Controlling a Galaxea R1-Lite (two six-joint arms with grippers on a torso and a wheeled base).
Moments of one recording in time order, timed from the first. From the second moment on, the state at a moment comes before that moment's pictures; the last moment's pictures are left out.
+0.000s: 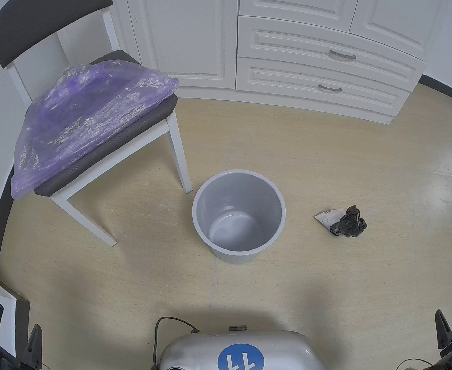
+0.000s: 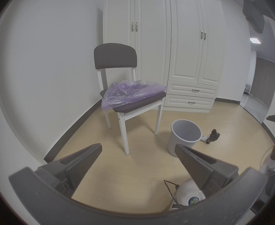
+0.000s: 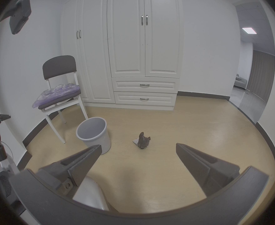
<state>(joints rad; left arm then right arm) 0.00 0.02 -0.02 0.00 -0.01 -0.01 0.00 0.02 -0.02 0.00 0.00 0.00</state>
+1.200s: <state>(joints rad) 0.00 0.02 -0.02 0.00 -0.01 0.00 0.00 0.02 -0.02 0.00 0.00 -0.01</state>
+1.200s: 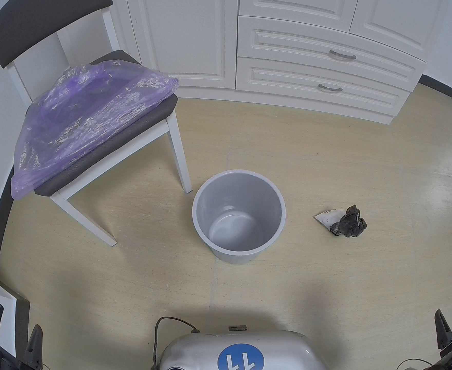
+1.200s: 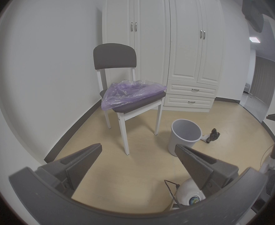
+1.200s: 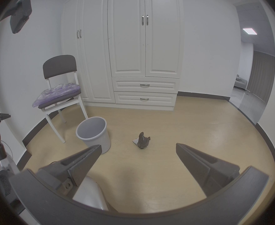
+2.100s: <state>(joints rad) 0.00 0.02 -0.02 -0.01 0.05 -0.08 0.00 0.02 -0.02 0.00 -0.01 0.02</state>
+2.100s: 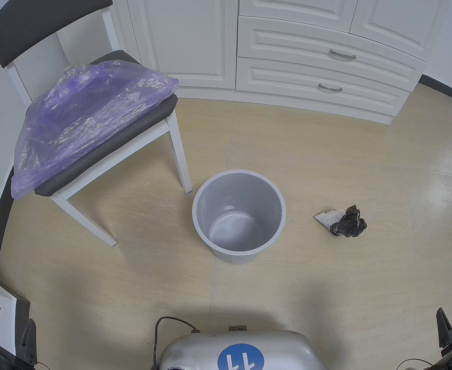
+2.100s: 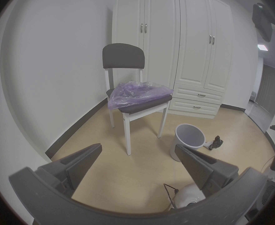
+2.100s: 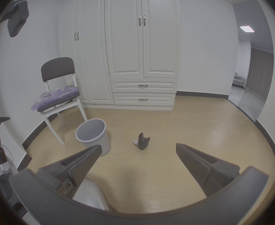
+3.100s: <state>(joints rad) -0.01 0.05 -0.07 -0.09 -0.05 0.03 0.00 0.08 -0.15 -0.01 0.07 0.11</state>
